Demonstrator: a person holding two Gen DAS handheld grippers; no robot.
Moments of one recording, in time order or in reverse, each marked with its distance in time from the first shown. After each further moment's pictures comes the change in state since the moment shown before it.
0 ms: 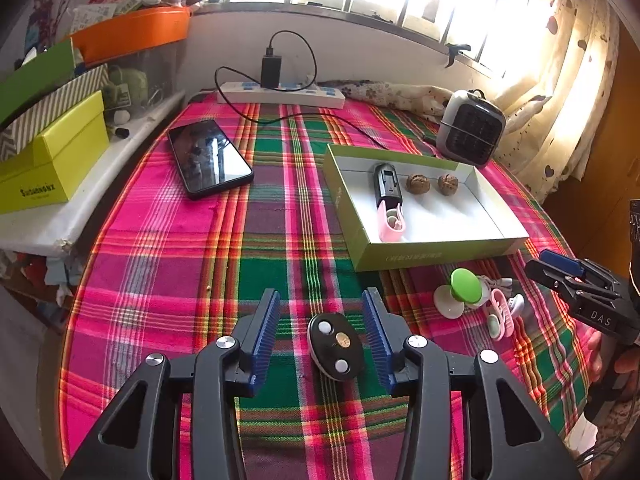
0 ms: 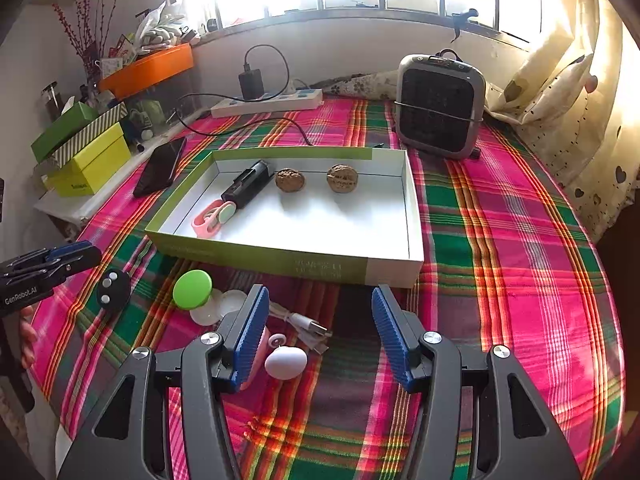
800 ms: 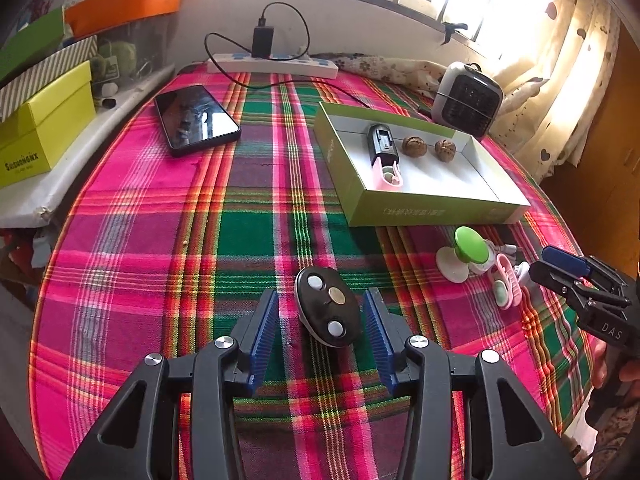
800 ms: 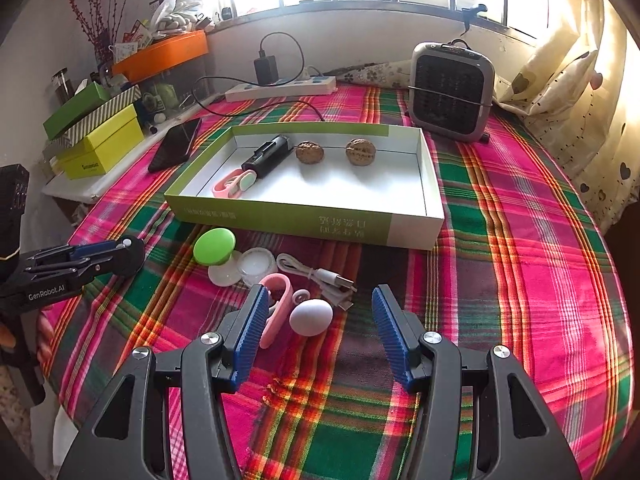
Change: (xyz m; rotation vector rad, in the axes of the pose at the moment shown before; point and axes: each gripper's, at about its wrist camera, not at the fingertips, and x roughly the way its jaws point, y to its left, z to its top) left arm 0.018 -0.001 -0.024 -0.005 0.061 -0.039; right arm -0.004 0.016 -0.025 -0.031 0.023 0.012
